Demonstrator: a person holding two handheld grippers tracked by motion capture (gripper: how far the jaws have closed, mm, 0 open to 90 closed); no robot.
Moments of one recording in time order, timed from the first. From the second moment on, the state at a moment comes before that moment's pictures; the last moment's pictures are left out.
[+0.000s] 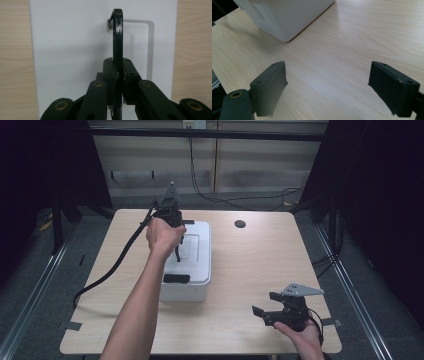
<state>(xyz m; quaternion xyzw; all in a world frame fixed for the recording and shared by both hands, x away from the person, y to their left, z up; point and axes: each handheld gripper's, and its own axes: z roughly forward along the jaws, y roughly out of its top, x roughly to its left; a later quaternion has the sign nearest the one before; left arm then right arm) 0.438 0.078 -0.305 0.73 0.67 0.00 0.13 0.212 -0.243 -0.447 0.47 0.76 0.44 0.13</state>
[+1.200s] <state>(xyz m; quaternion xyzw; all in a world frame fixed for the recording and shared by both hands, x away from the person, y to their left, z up) 0.422 0.103 -0.296 0.80 0.56 0.02 0.22 0.213 -0.242 -0.448 0.46 0.76 0.43 0.13</state>
